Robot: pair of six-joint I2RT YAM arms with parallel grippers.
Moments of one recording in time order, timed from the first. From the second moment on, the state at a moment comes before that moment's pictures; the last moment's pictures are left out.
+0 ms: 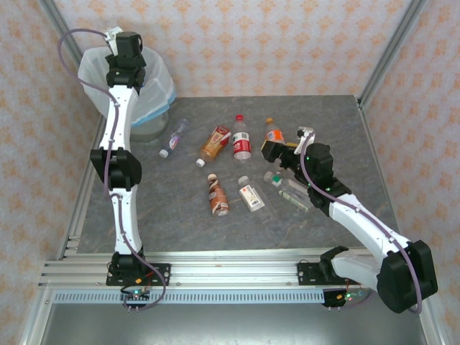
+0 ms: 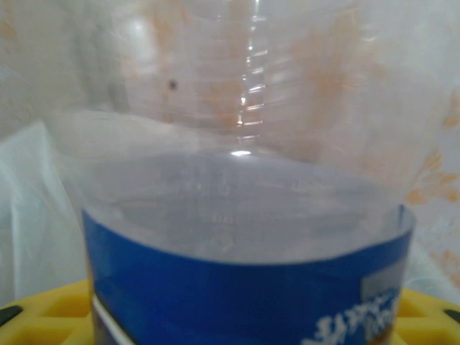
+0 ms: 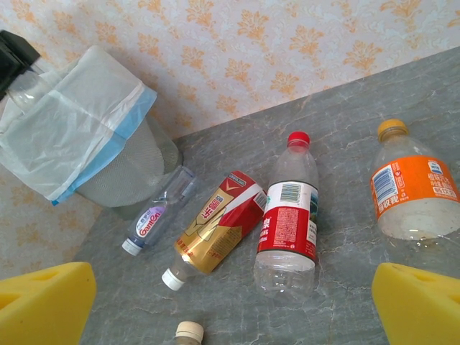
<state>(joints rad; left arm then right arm) 0.07 2.36 2.62 -0.65 -0.51 -0.29 0.40 1.08 0.68 0.16 -0.12 0.56</state>
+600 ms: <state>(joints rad) 0.07 2.37 2.62 -0.85 -0.39 -0.38 0.40 1.08 0.68 0.14 -0.12 0.56</state>
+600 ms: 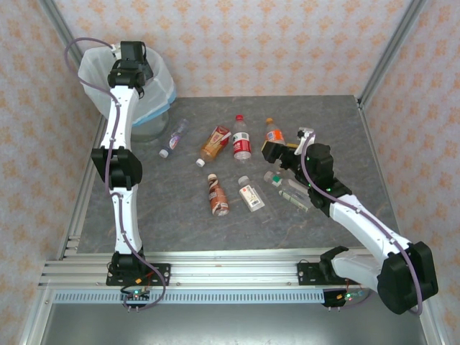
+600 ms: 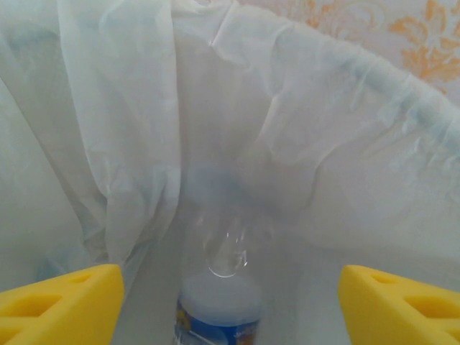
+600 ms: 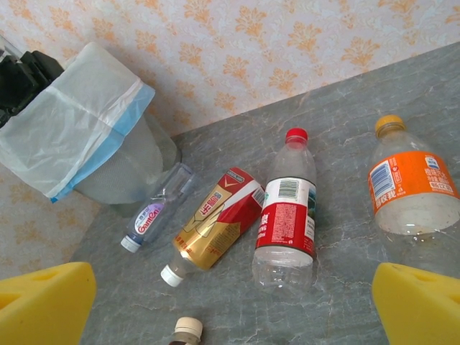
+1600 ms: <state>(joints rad) 0.02 1.71 1.92 -0.68 0.00 -0.49 0.40 1.16 0.69 -0.47 0.08 0.55</state>
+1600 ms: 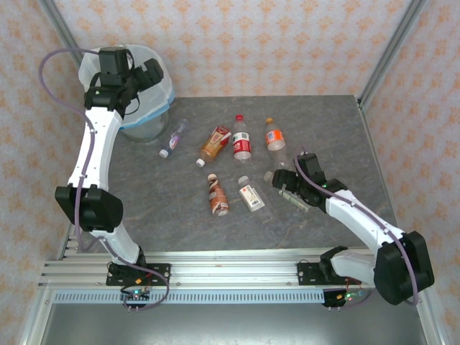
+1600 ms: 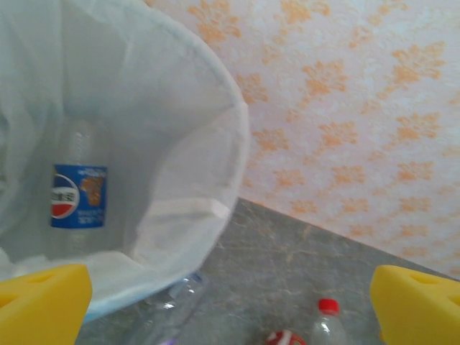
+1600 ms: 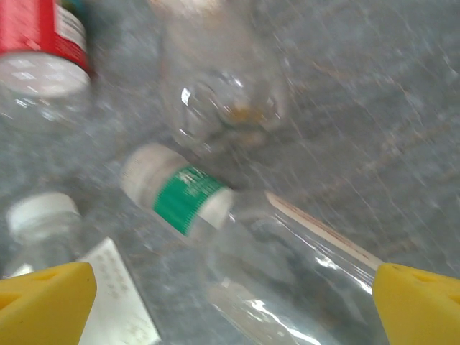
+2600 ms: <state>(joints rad) -0.25 1.16 1.23 -0.46 0.05 -0.60 0.40 1.35 0.81 -0.77 0.05 0.40</state>
